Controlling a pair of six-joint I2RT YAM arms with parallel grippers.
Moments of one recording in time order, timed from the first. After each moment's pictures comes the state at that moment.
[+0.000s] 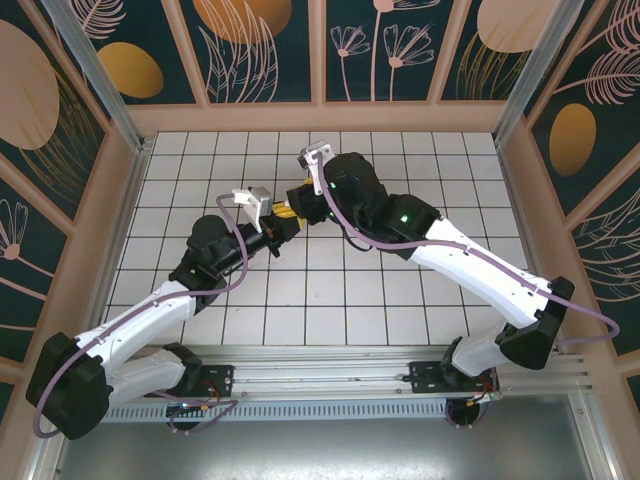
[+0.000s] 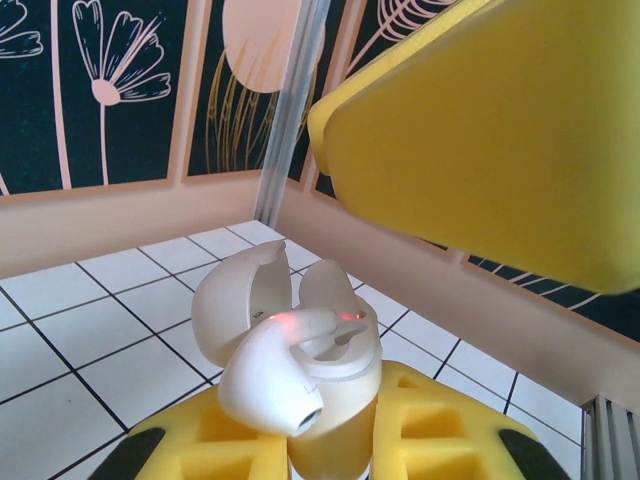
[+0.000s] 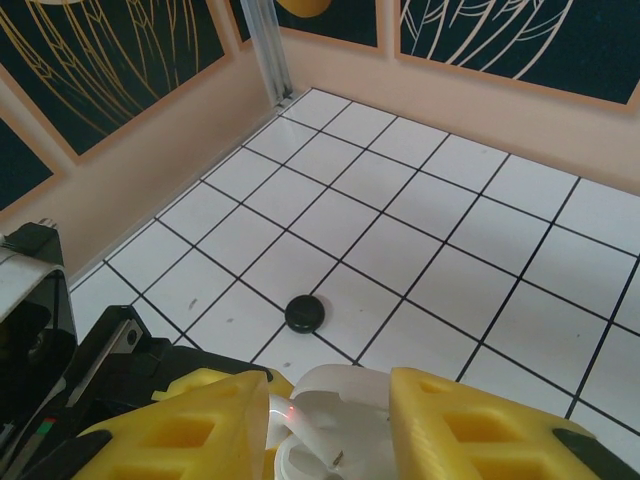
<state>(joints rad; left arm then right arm) -0.61 1.08 0.62 0.52 0.38 -0.31 0.99 1.44 1.58 -0.57 0.18 0.24</state>
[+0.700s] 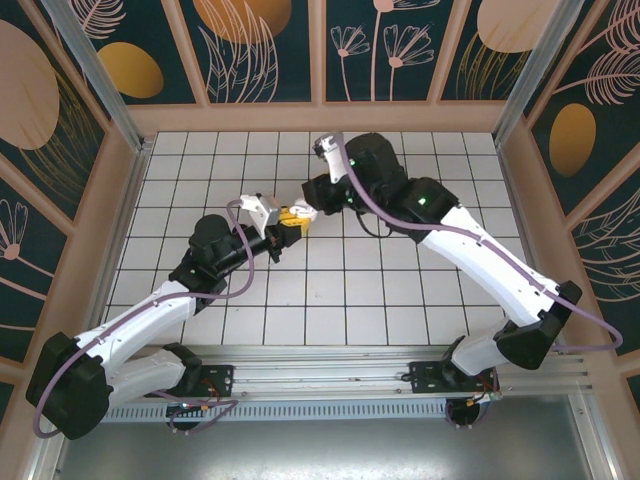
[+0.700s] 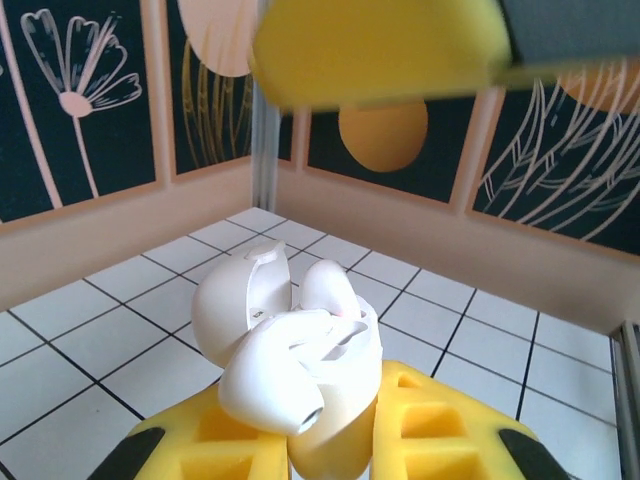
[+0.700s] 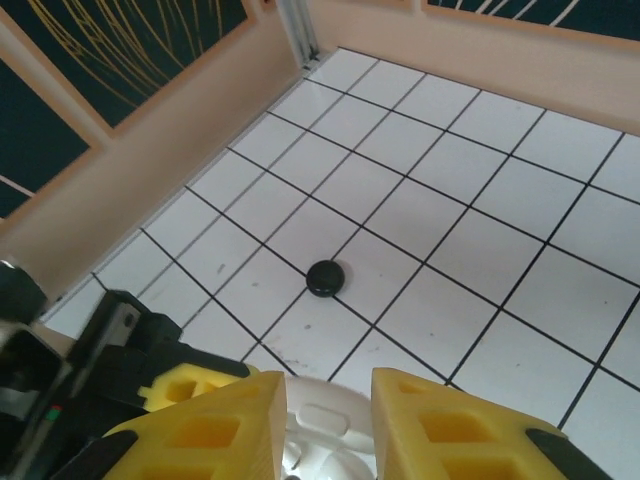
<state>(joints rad) -0.61 1.08 0.62 0.47 0.46 -0.10 0.85 1.44 1.67 -0.72 -0.07 0.23</state>
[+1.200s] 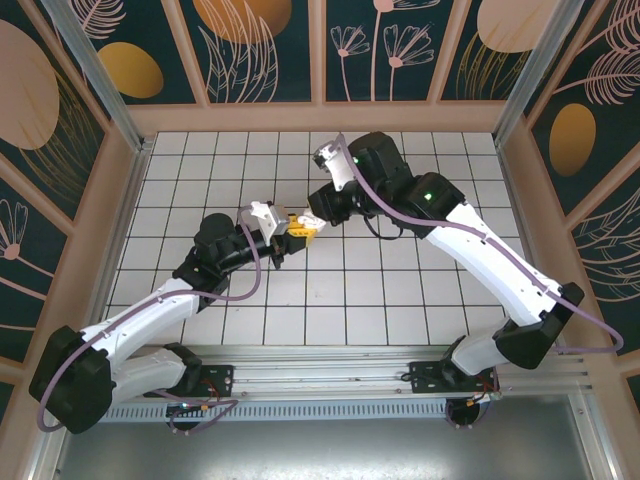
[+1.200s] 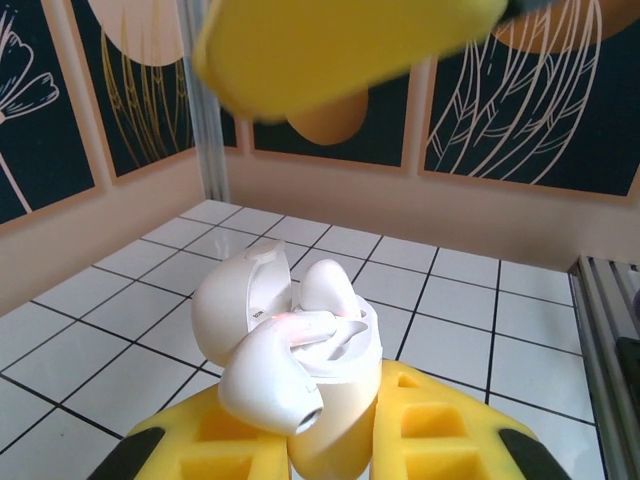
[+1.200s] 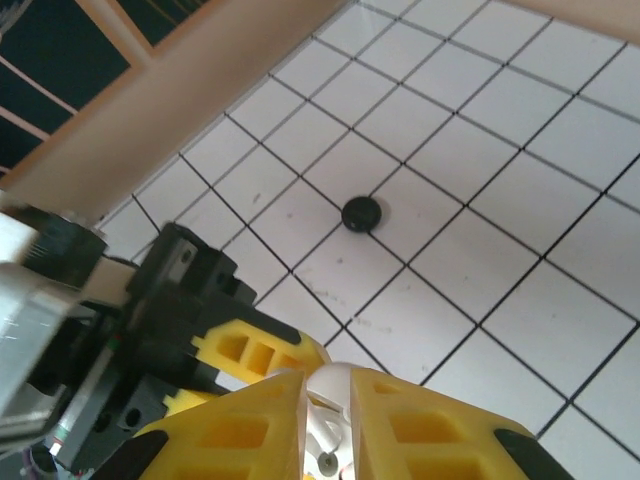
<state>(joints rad) -0.61 1.12 0.62 0.46 0.58 0.01 0.83 1.45 1.68 -0.86 -0.20 0.17</state>
